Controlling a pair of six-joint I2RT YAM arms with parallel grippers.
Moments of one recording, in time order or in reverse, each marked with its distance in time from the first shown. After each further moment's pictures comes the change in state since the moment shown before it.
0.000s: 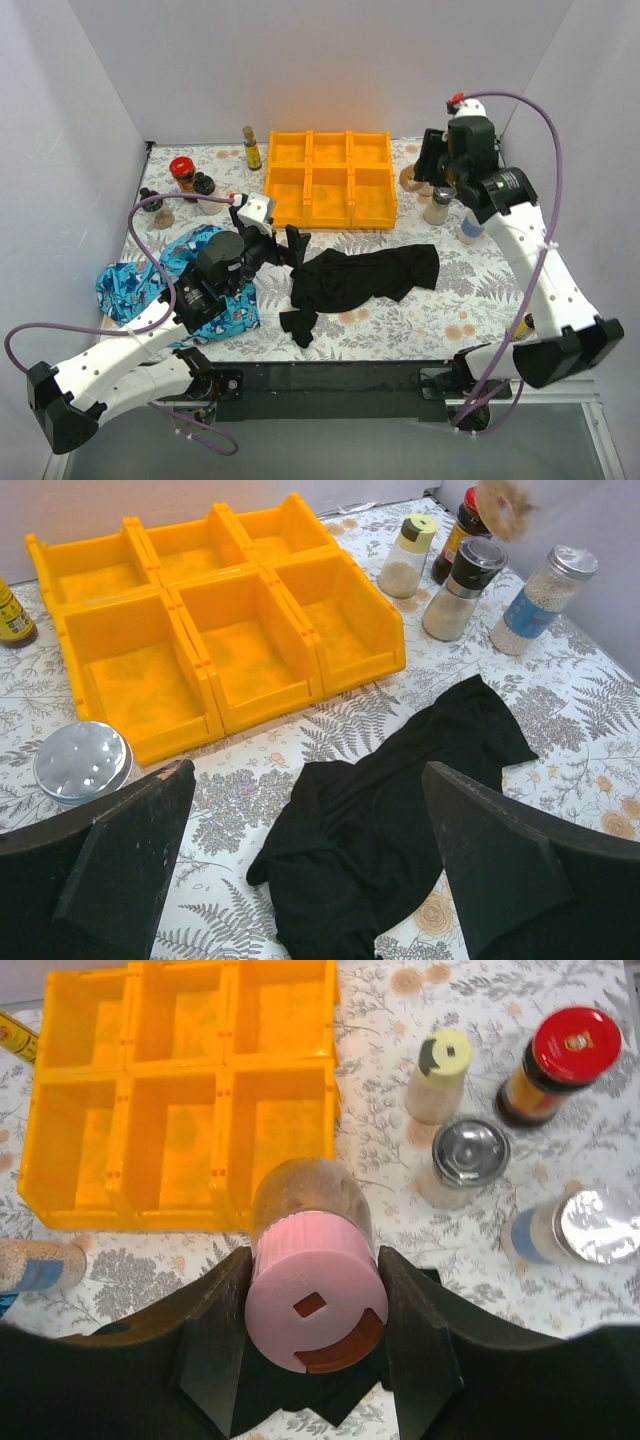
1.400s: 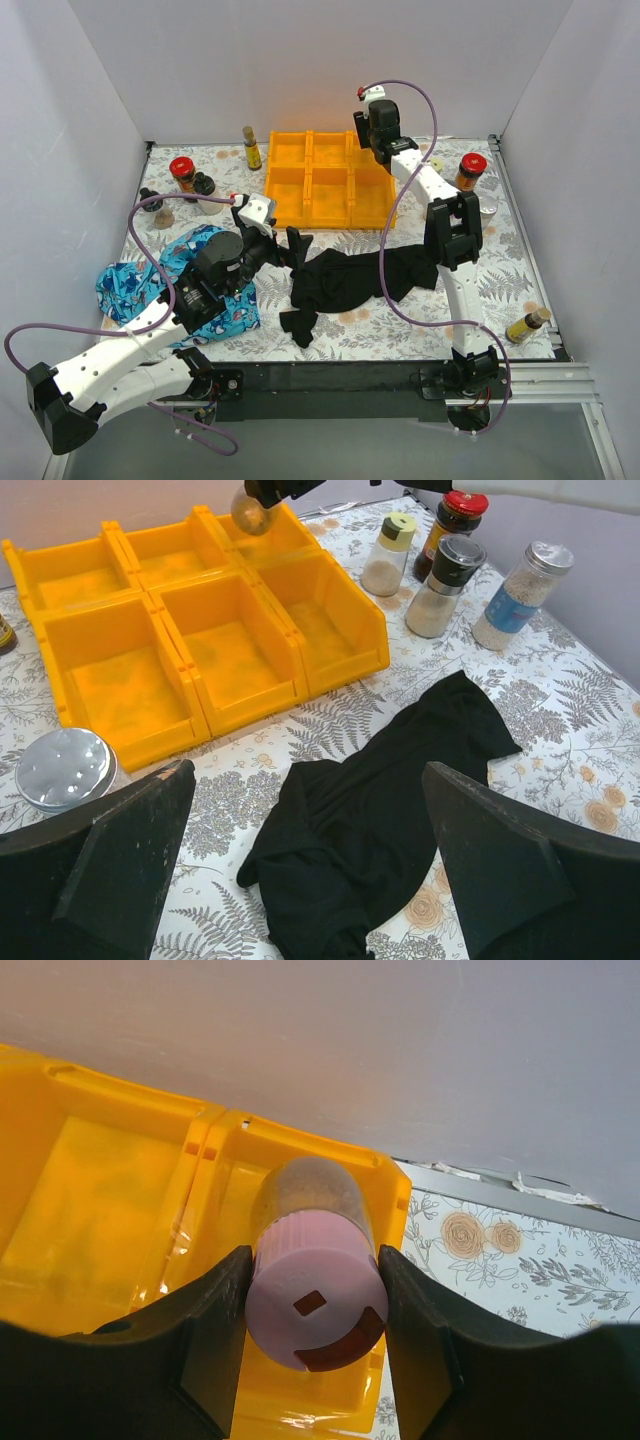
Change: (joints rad) left arm 0.000 -0.006 0.000 0.003 0.037 0.002; right arm 0.004 1.091 0.630 0.621 0.014 -0.459
